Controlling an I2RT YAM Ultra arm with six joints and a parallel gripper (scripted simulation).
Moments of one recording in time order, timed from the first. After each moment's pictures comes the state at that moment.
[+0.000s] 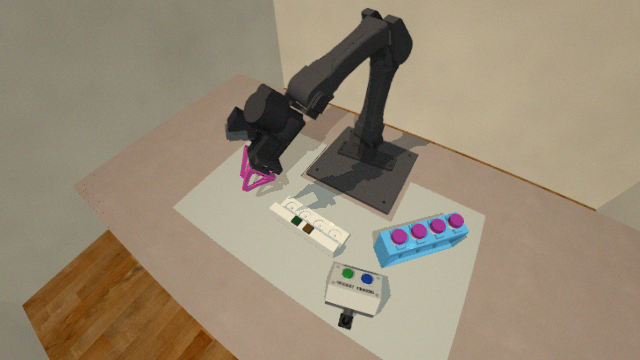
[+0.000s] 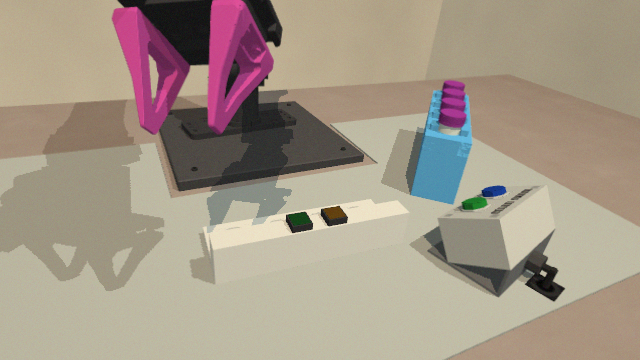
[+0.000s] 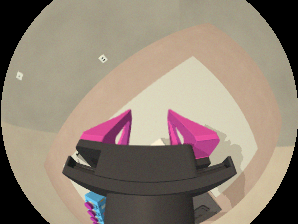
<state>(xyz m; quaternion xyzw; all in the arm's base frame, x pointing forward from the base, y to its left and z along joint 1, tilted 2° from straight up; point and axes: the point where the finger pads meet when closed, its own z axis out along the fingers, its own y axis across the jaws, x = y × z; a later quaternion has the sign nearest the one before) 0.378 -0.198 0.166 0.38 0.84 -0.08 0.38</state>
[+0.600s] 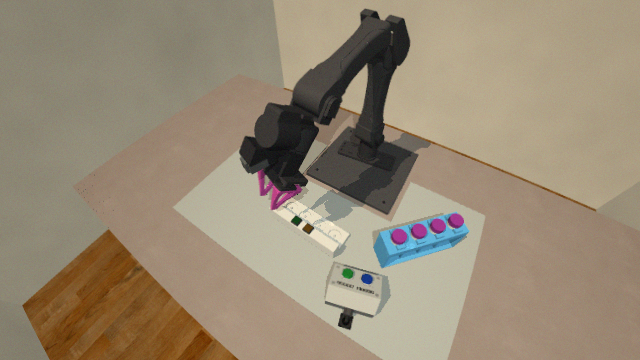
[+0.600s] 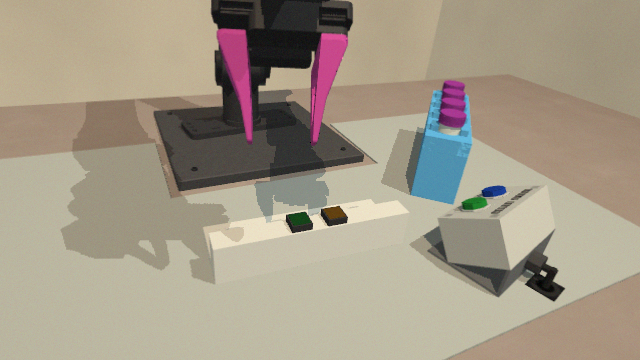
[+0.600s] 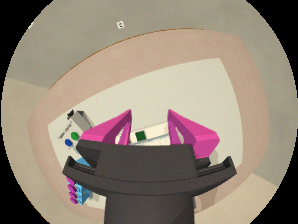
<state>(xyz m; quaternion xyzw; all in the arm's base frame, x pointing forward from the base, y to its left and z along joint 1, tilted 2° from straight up) 0.387 -0.128 0.149 0.22 0.93 -0.07 0.29</state>
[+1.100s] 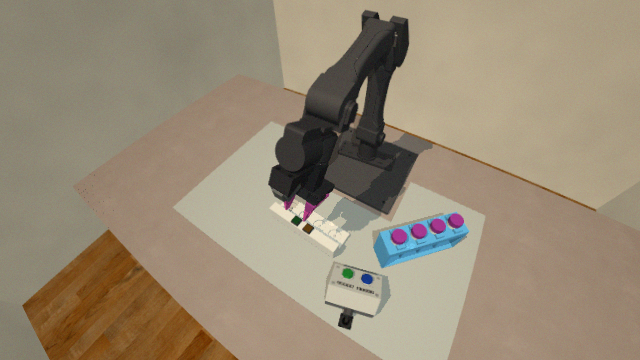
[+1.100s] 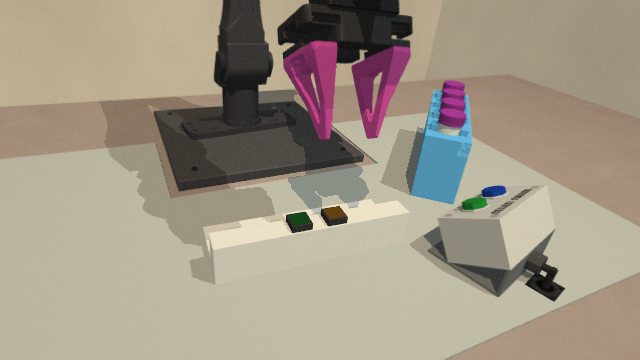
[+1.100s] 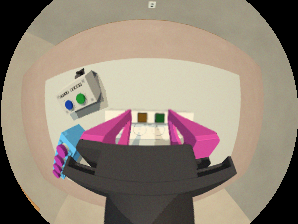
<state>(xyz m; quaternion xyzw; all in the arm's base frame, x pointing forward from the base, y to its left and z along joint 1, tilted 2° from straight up) 0.382 -0.058 0.140 0.06 0.97 -0.05 0.21</state>
